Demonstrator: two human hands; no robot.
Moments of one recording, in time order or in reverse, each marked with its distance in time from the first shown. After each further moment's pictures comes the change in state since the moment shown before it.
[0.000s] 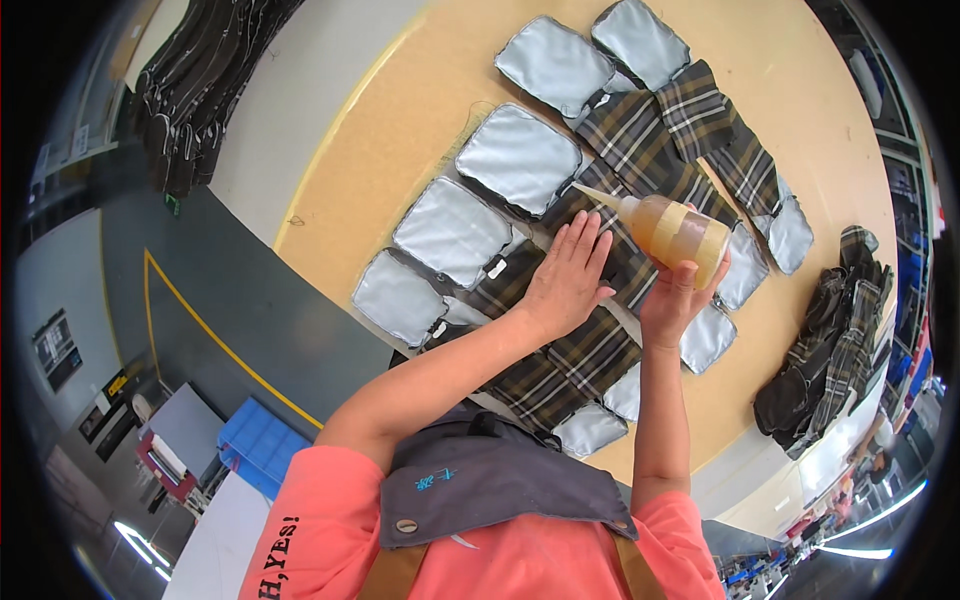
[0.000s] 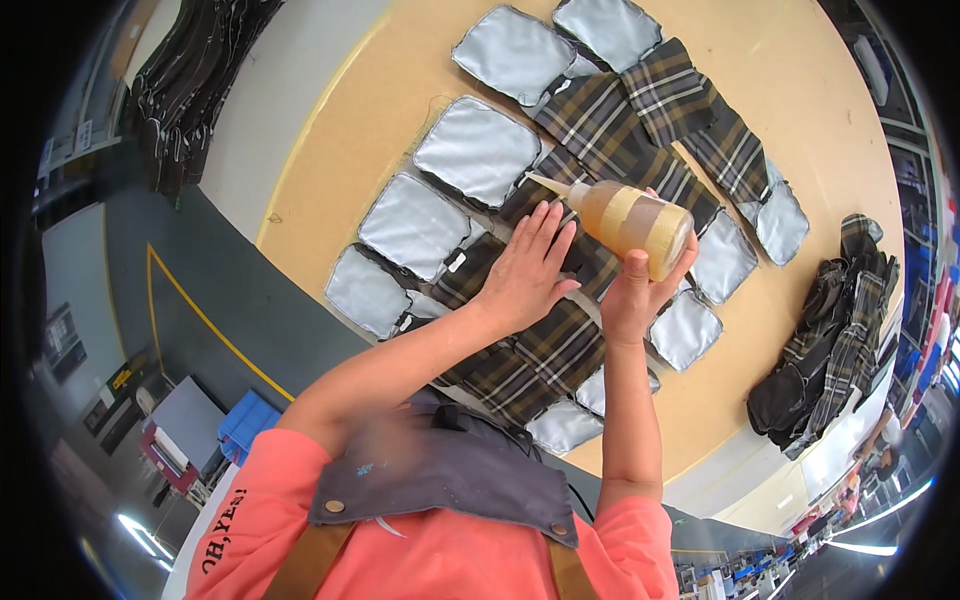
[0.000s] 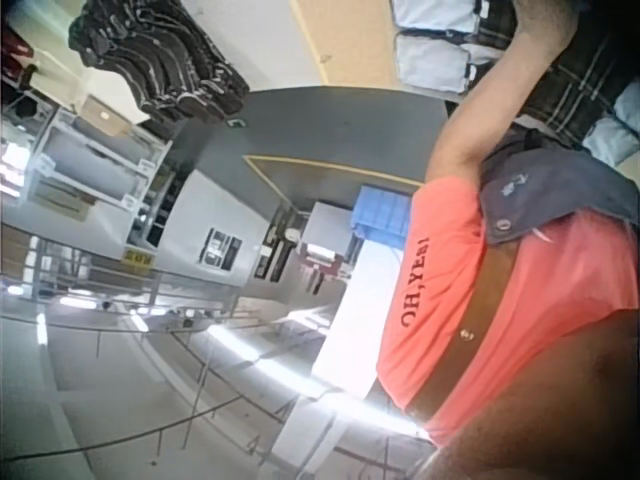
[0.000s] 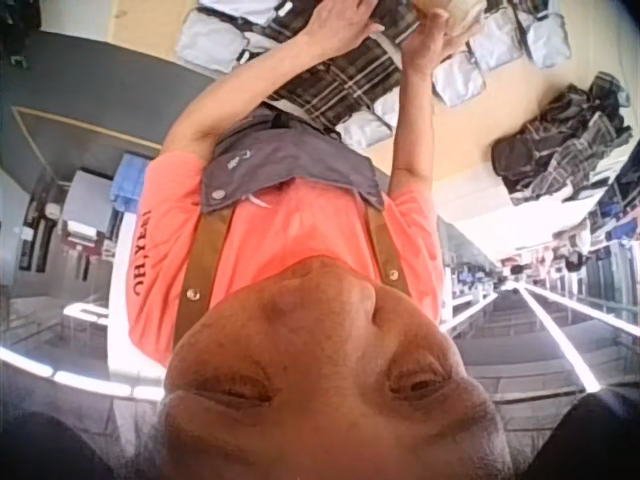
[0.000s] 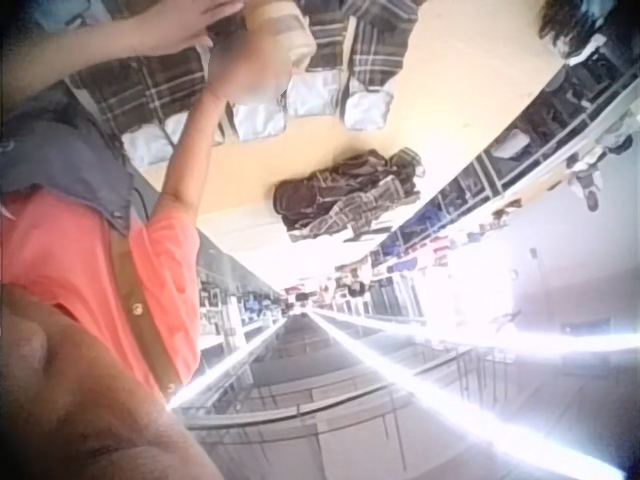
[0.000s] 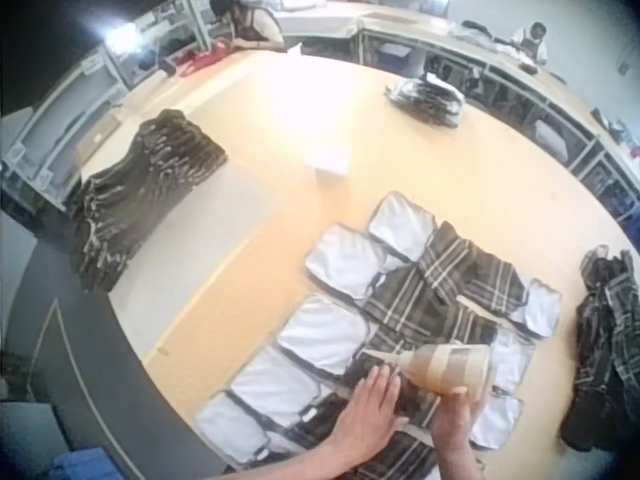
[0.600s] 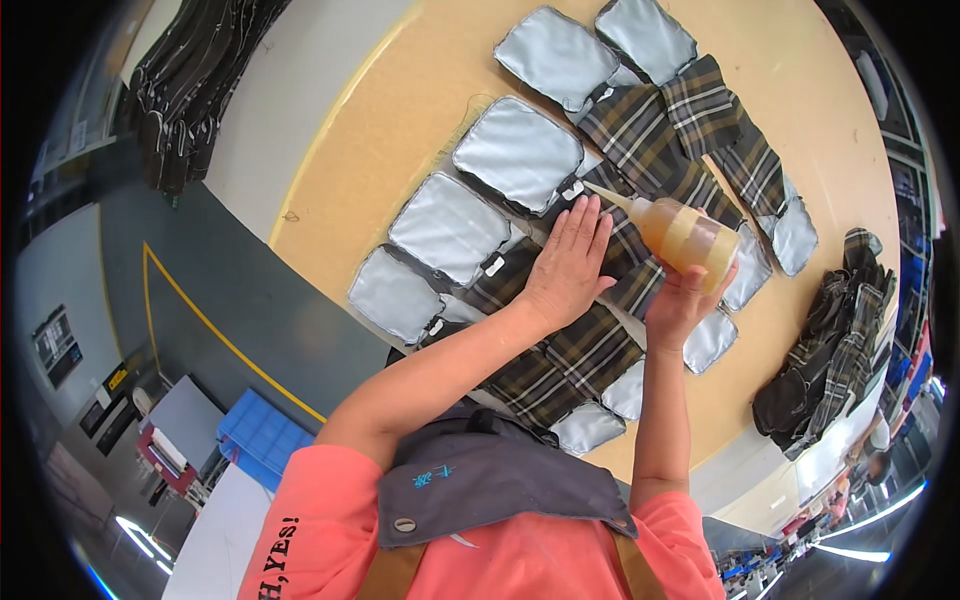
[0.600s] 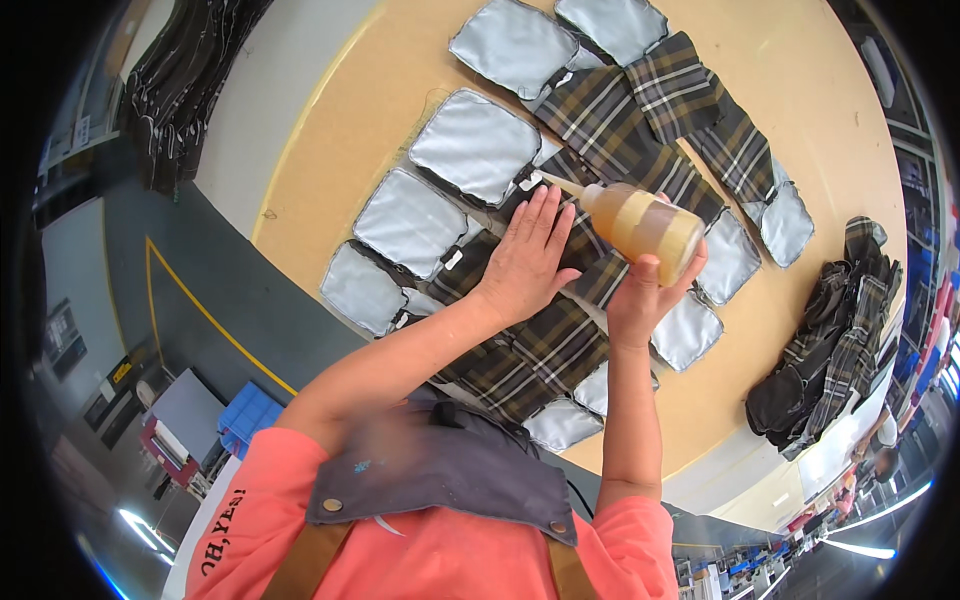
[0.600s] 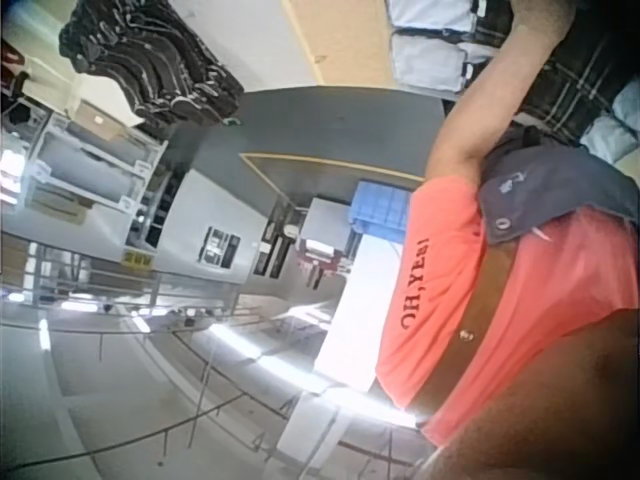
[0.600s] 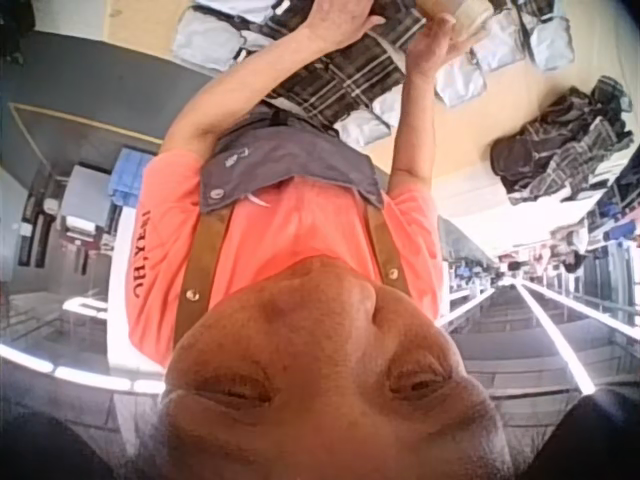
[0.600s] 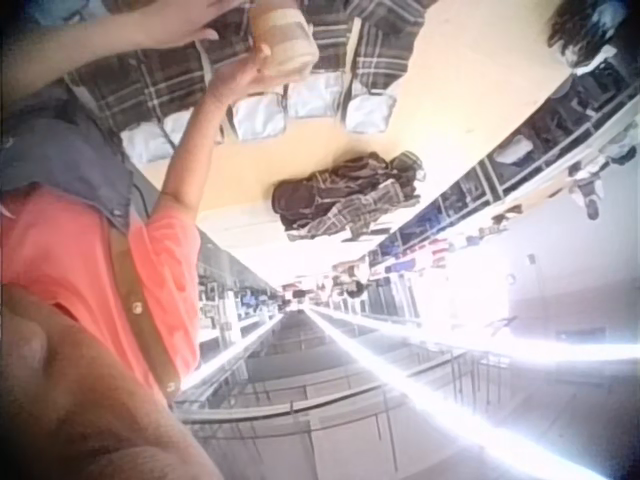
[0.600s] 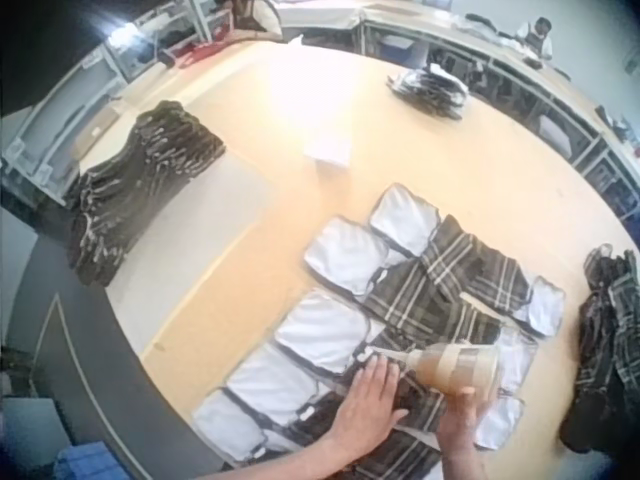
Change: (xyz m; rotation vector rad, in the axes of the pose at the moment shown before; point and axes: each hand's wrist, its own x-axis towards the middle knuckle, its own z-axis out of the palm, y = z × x) left_hand 0.011 -0.002 0.003 0.067 -0.051 -0.045; right_hand 0.002 -0.003 -0.008 0.002 0.046 0.058
